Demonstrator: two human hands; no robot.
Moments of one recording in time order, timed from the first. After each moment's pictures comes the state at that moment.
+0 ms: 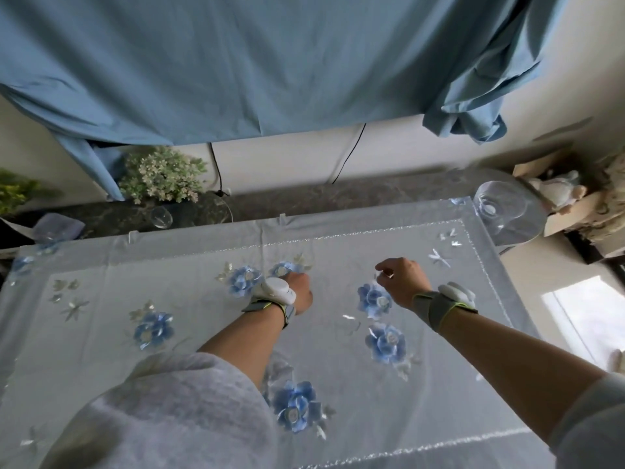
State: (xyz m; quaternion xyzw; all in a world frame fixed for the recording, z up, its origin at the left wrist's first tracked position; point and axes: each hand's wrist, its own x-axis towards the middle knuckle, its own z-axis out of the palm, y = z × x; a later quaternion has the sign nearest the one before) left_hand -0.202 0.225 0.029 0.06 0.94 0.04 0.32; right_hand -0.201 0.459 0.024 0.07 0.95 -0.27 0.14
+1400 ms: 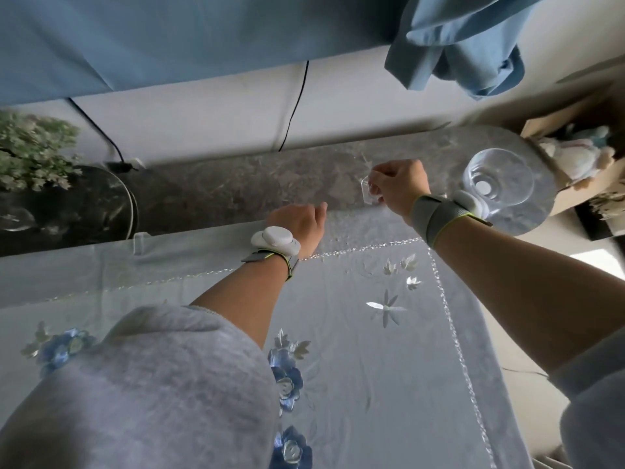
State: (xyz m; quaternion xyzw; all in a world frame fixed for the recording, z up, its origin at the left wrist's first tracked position) left_hand -0.439 0.437 -0.089 0.09 0.98 0.06 0.15; right_hand -0.480 0.627 -0.059 0.21 0.85 -0.47 0.07
